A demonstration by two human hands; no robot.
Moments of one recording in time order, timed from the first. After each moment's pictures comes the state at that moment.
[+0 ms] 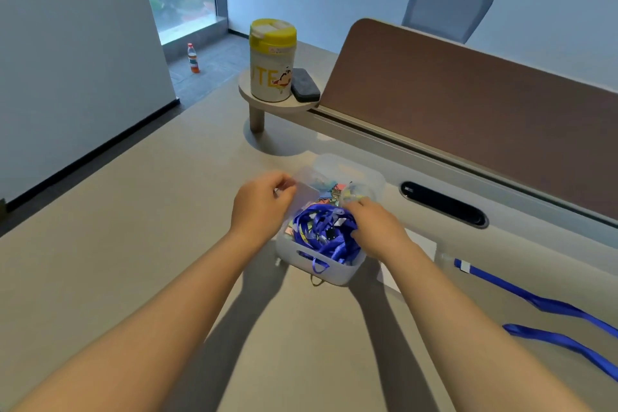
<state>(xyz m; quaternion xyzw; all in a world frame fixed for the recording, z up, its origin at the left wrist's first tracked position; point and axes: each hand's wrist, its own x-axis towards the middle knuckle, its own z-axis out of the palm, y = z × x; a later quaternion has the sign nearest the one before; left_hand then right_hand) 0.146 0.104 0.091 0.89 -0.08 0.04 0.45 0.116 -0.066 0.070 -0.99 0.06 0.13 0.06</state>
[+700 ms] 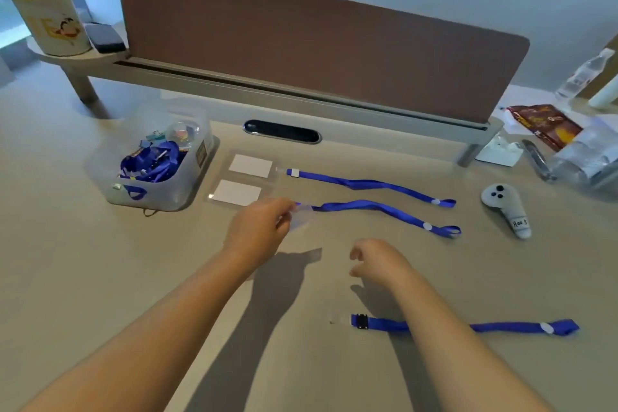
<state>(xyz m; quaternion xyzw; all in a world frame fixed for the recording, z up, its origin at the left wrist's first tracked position) -0.084 -0.096 0.054 0.89 -0.32 -0.05 0.33 -0.184 -0.260 0.034 -0.91 0.29 0.23 0.19</state>
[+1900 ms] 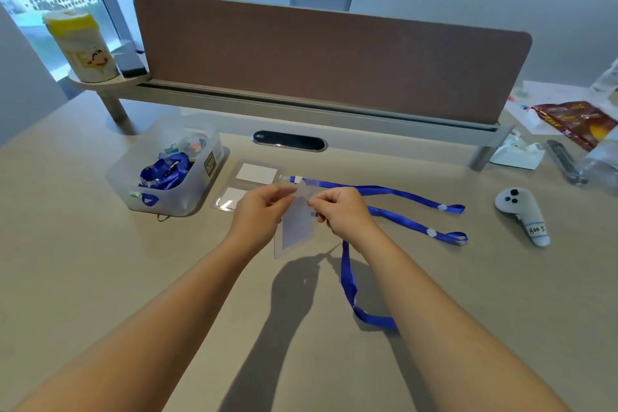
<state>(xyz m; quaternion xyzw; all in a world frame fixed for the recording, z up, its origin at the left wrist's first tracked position) -0.095 -0.121 0.086 0.81 -0.16 -0.12 0.55 -0.147 -0.244 0.095 -0.82 0.21 -0.02 0.53</state>
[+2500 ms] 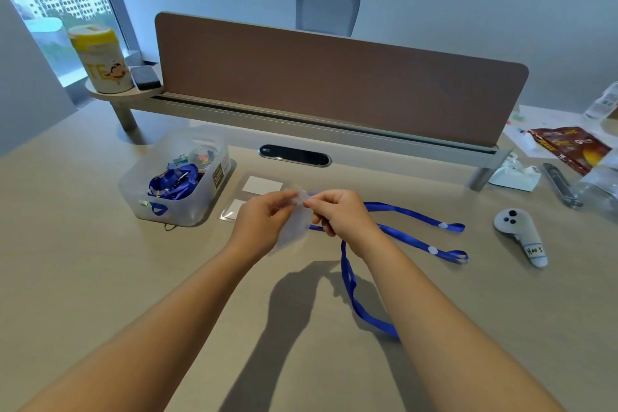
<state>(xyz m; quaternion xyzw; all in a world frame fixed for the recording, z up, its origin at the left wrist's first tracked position) -0.089 -0.109 0.096 0.83 -0.22 -0.07 0.51 -0.141 -0.230 0.122 -0.79 0.19 -0.01 0.58</state>
